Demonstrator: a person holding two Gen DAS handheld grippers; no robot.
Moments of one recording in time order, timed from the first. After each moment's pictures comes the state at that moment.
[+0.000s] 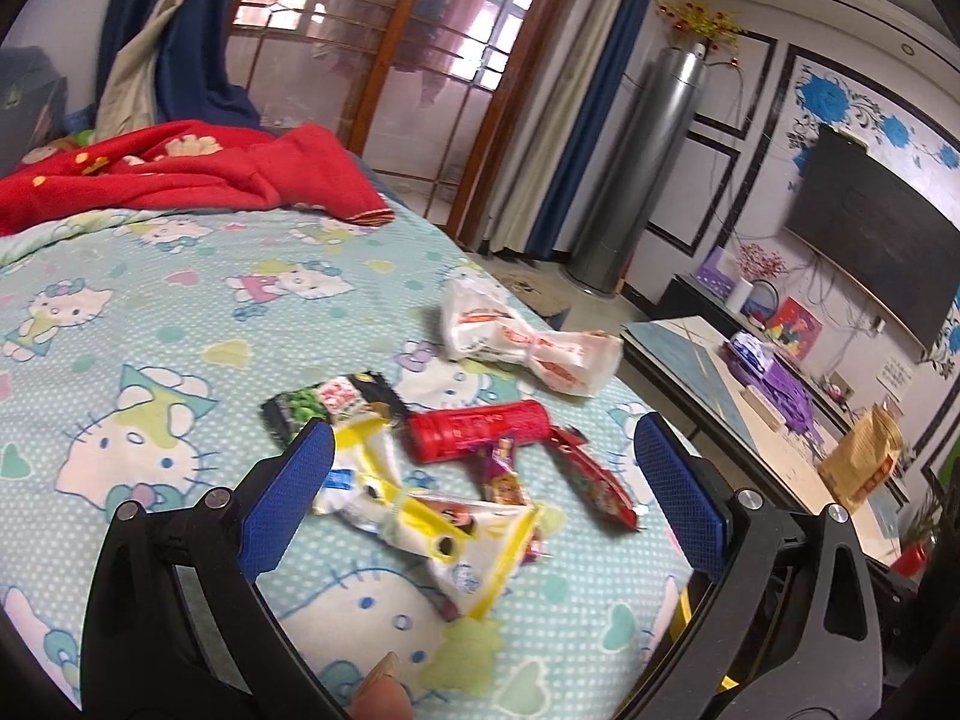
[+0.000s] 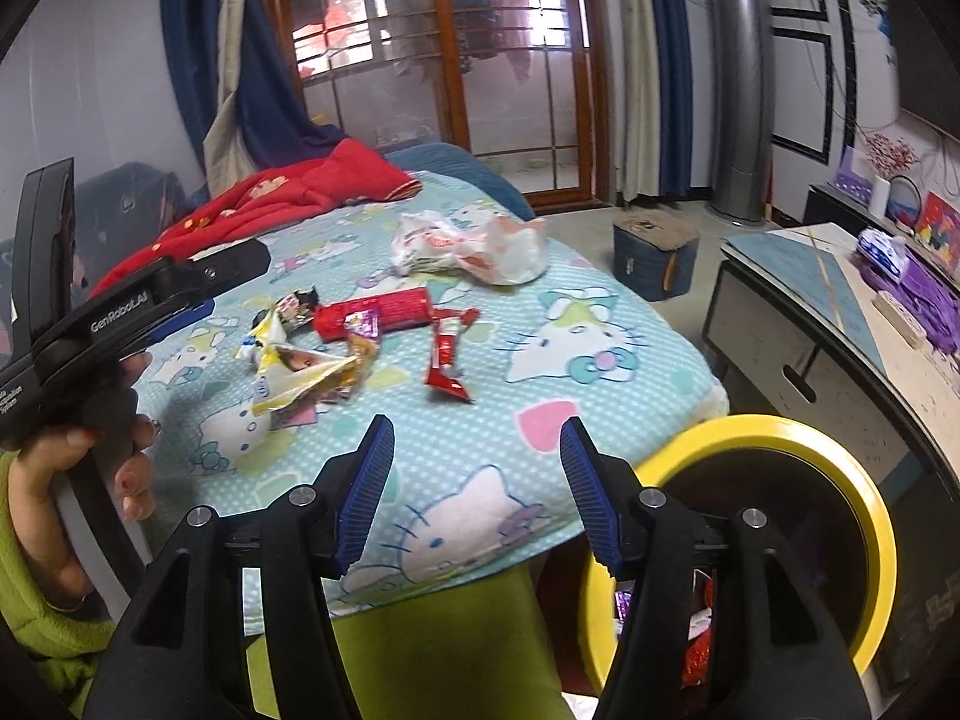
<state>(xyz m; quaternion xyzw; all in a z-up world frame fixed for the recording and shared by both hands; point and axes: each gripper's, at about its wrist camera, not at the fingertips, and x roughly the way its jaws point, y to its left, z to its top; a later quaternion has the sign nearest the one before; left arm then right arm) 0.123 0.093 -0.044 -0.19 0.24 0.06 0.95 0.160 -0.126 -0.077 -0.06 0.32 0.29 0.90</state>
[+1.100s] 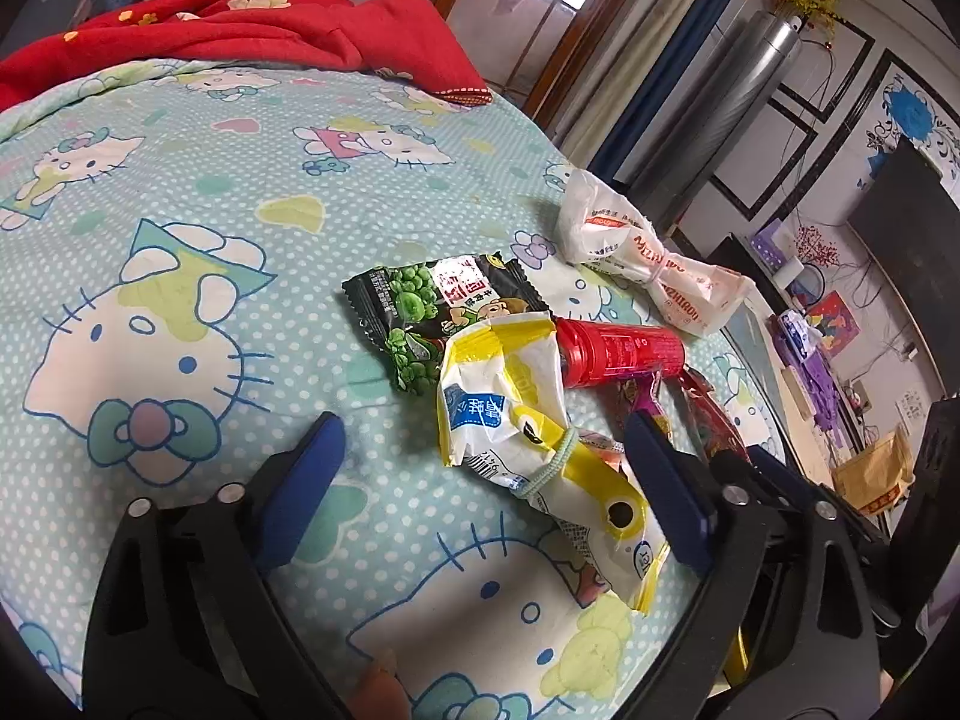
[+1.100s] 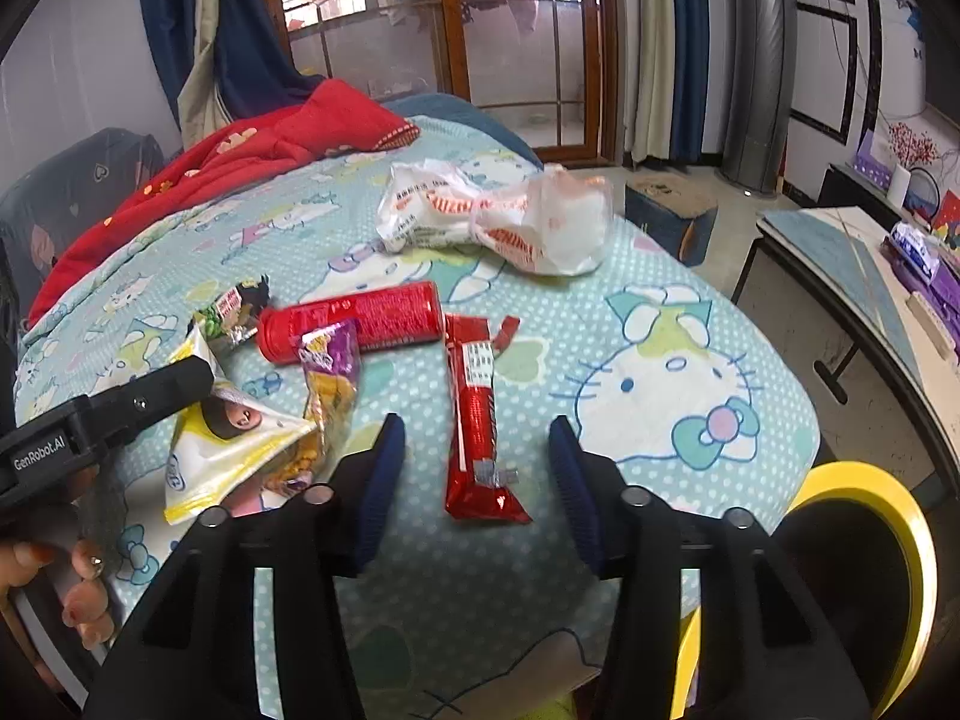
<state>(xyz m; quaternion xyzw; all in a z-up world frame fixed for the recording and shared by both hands) 0.142 0.139 -0.101 -0.26 0.35 0.09 0.90 0.235 -0.057 -0.119 -0.07 0.38 0.28 0.88</state>
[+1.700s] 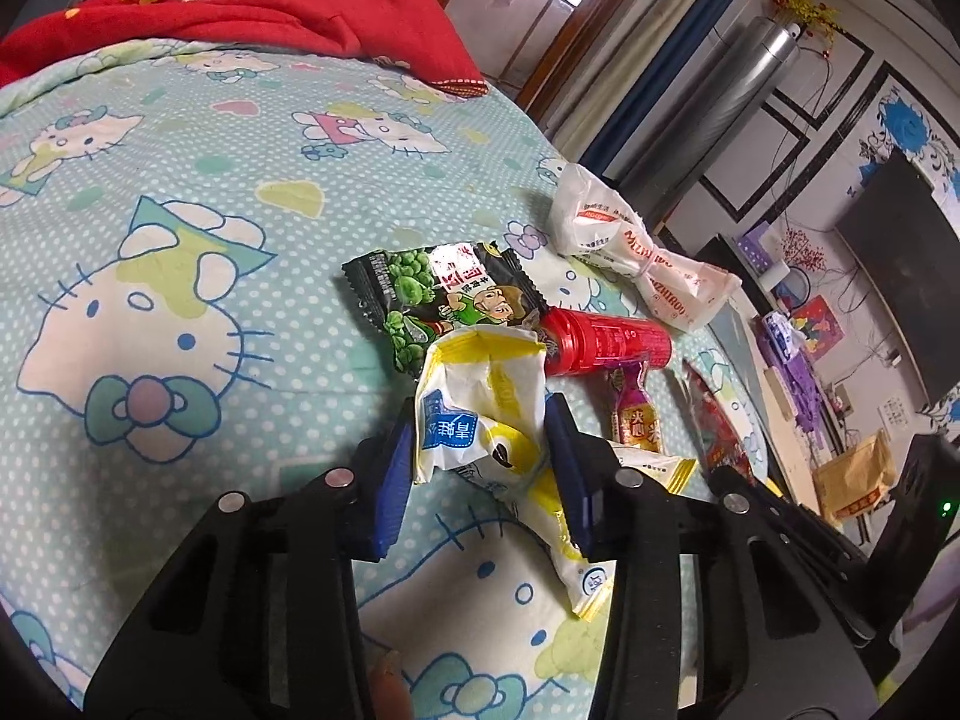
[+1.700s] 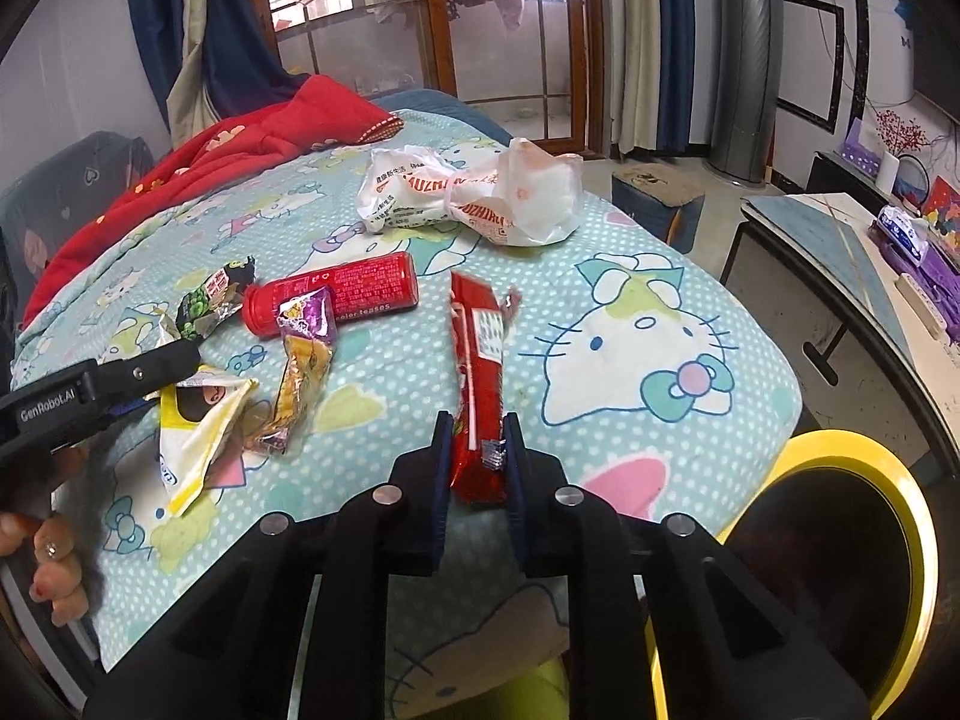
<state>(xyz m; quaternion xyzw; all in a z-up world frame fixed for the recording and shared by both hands) 0.135 0.143 -0.102 -0.29 0.35 0.07 0.89 0.223 -0.075 -0.121 -0.07 0.38 0.27 0.88</state>
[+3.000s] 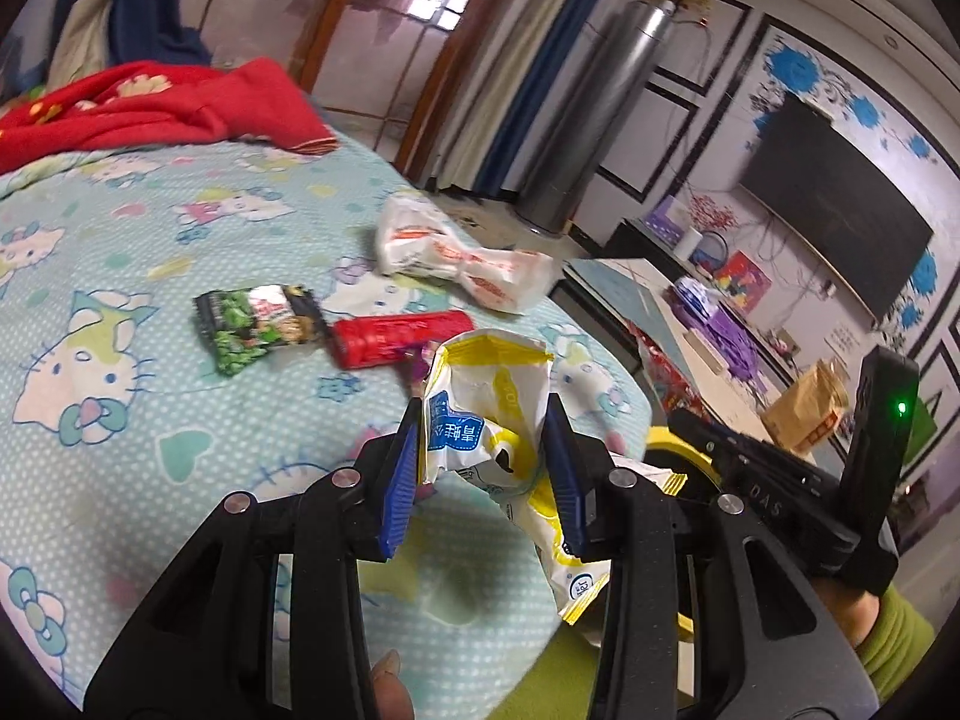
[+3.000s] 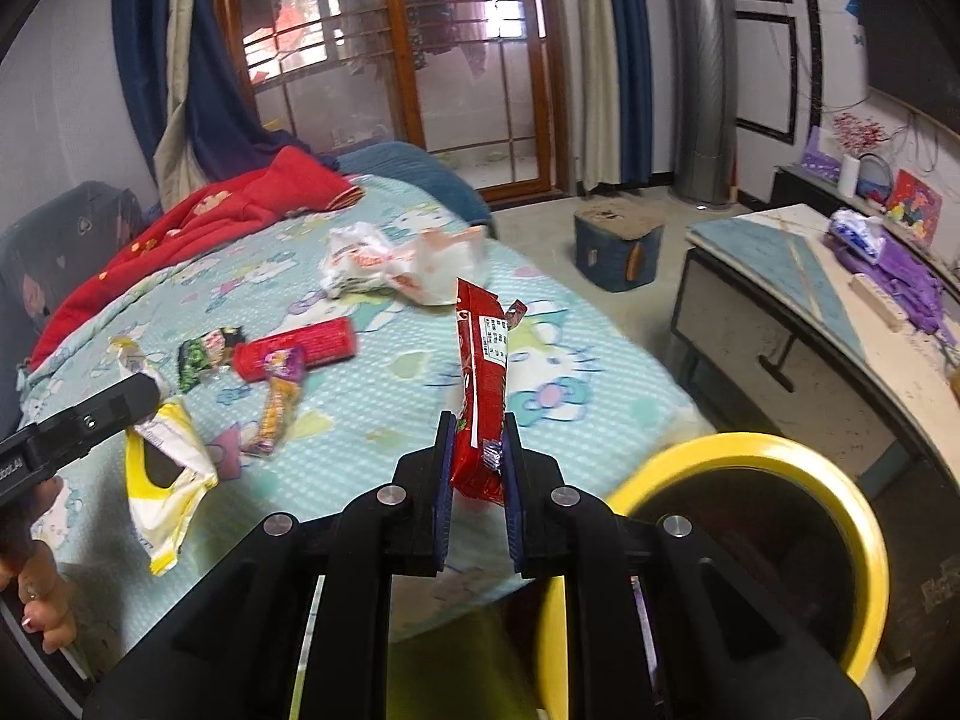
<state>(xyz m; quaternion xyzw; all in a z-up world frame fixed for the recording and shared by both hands) 0.106 0.062 -0.050 -0.21 0.30 -0.03 0.93 0.206 -0.147 -0.079 -0.04 0.33 0.23 0.91</state>
